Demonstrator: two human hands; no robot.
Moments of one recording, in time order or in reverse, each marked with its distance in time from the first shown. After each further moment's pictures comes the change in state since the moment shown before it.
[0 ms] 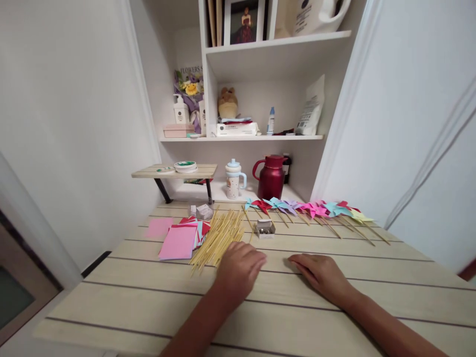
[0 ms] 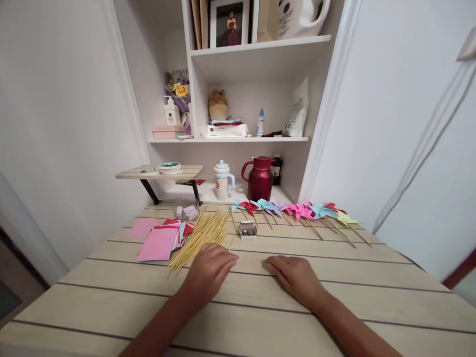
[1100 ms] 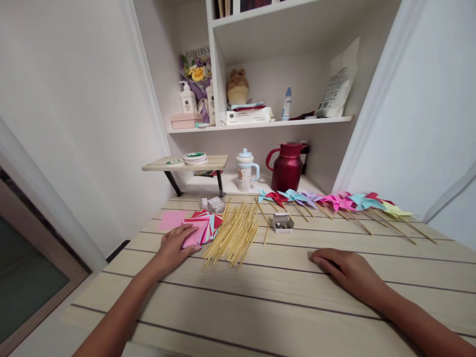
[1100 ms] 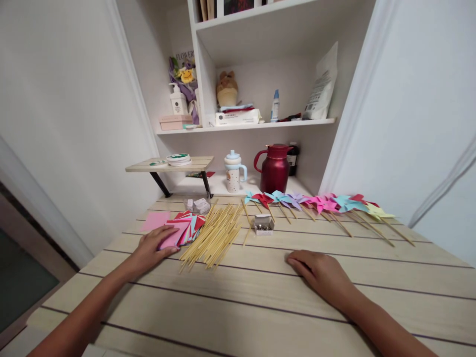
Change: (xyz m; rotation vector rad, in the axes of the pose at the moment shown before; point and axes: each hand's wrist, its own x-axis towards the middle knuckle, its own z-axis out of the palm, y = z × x) left_hand -0.075 -0.149 -0.096 0.197 -0.325 -0.570; right_hand 0.004 0.011 0.004 0.131 -0.089 0.199
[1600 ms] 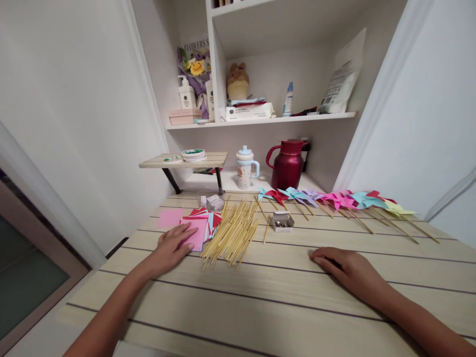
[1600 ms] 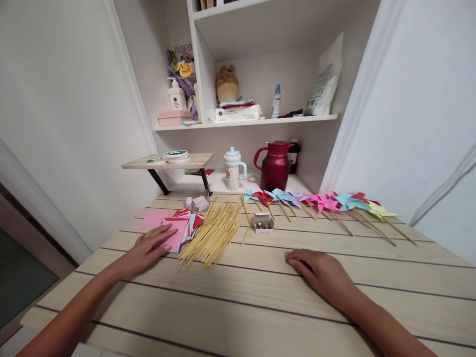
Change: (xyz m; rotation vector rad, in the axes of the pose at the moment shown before) left_hand -0.008 -0.015 -0.002 -0.071 -0.105 0.059; right_hand -0.001 0.003 0.001 0.063 -0.042 0.060
